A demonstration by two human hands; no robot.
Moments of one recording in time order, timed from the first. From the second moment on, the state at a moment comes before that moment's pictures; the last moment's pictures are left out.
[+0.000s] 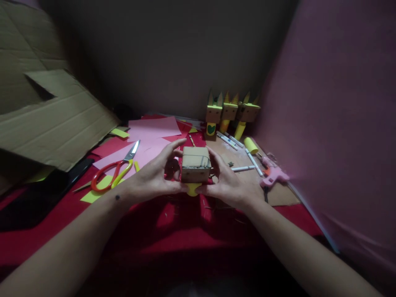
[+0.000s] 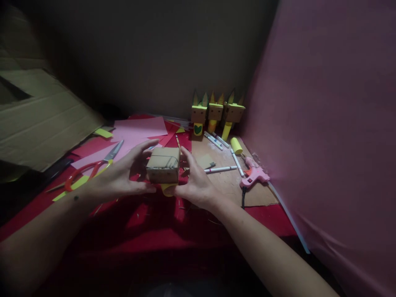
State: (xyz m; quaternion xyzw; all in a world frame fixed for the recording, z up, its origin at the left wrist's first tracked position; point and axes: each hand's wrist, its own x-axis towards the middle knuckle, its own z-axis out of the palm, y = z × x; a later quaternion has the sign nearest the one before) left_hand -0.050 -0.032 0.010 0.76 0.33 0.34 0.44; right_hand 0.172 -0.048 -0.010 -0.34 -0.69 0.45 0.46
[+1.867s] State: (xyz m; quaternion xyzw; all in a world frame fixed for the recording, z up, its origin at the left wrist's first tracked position) left_hand -0.028 -0.022 -0.011 0.77 0.27 0.30 0.49; right_hand 0.174 -0.036 0.017 -0.25 -0.84 0.22 0.42
